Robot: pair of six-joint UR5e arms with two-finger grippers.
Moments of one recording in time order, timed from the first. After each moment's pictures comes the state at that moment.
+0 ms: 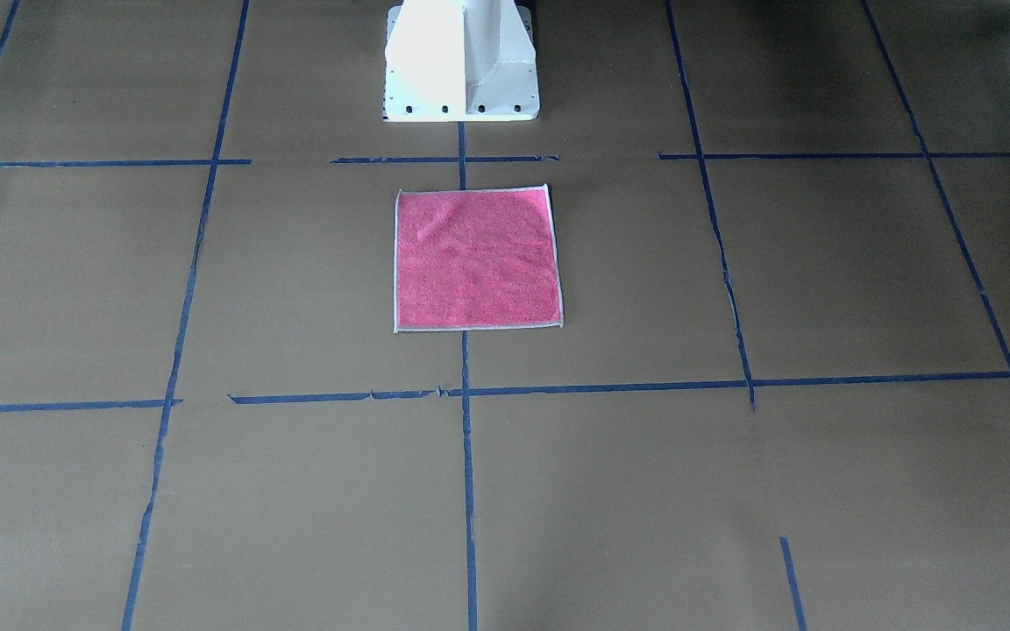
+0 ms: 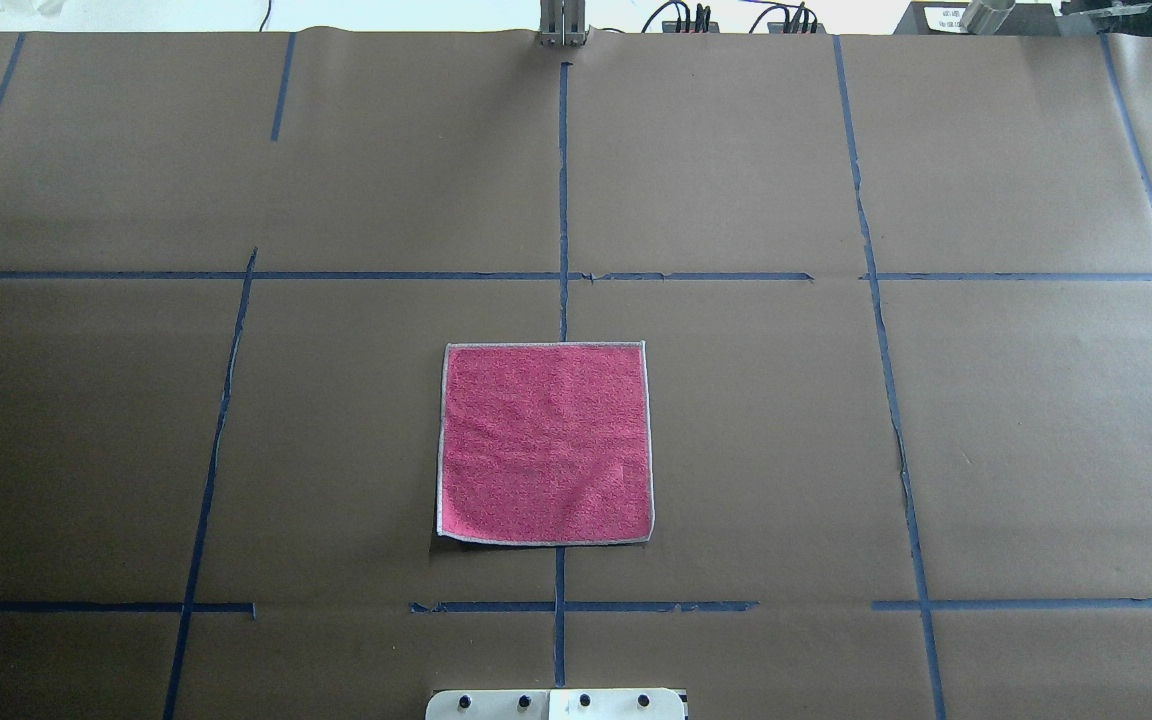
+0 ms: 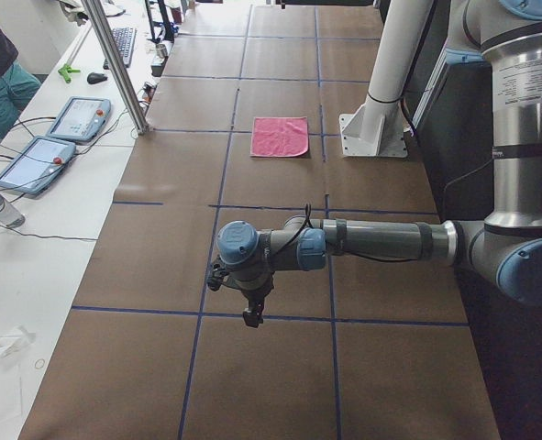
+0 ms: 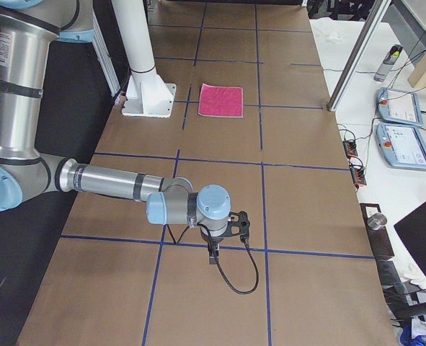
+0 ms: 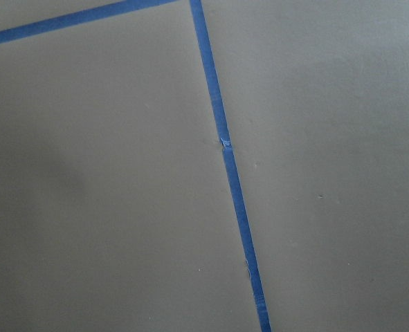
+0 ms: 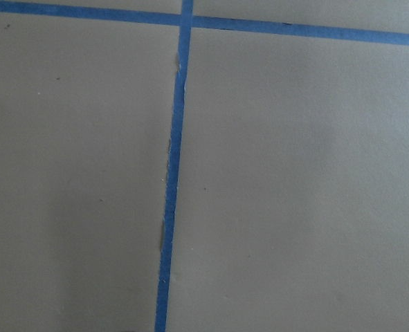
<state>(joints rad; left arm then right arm) -1.49 -1.44 -1.74 -1.48 -2.36 0.25 1.54 -1.79 1.69 -1.40 2.35 -0.03</state>
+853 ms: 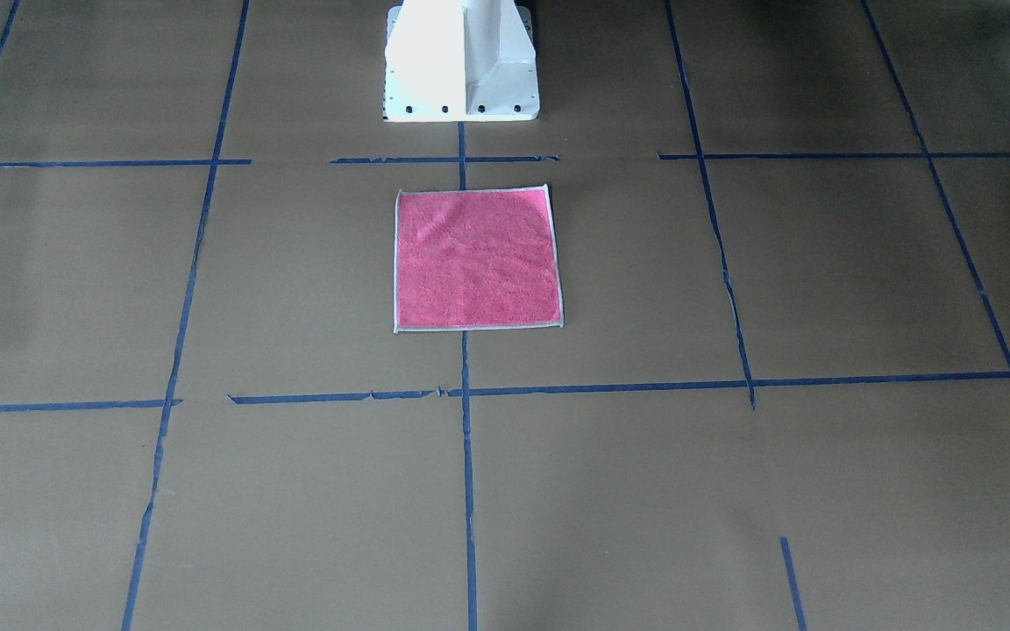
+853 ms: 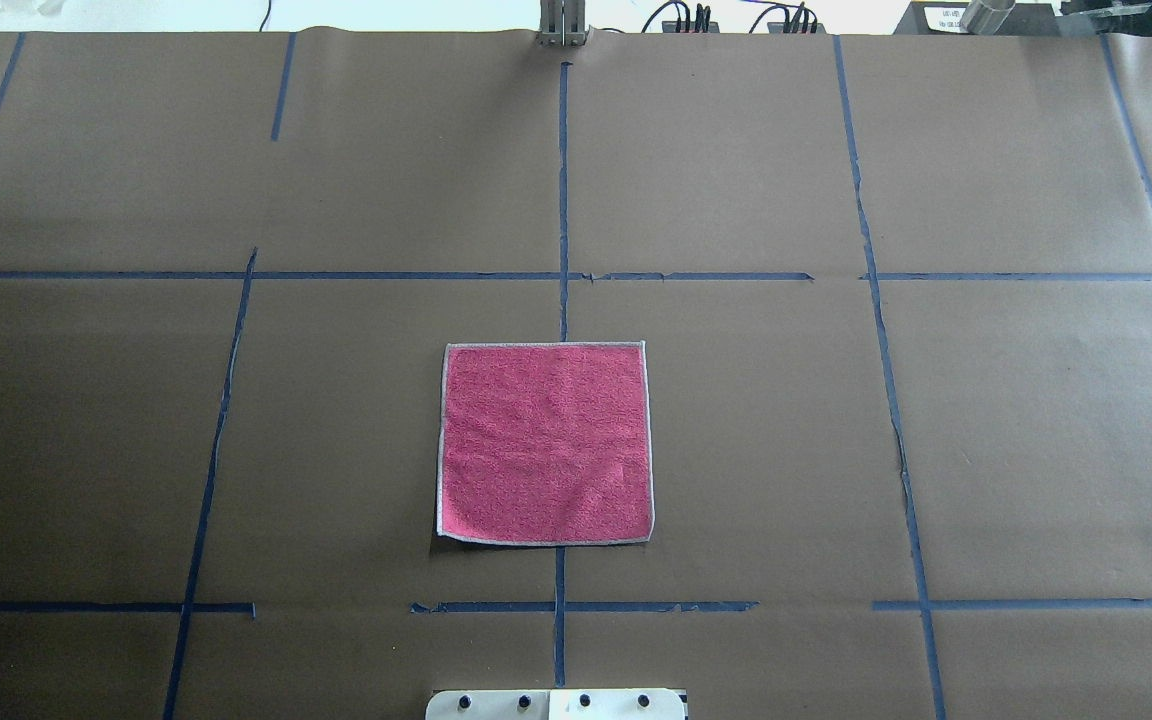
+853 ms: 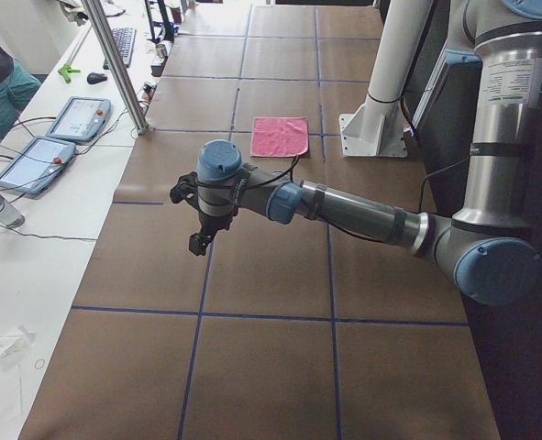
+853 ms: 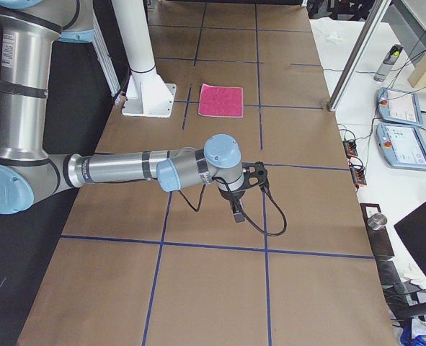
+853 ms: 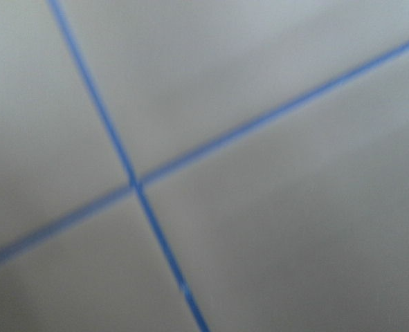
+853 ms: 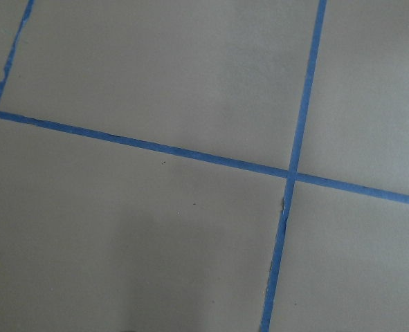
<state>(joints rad) -1.46 -1.60 -1.84 -1.70 -2.36 0.15 1.54 -1.74 1.86 -1.31 2.40 0.07</state>
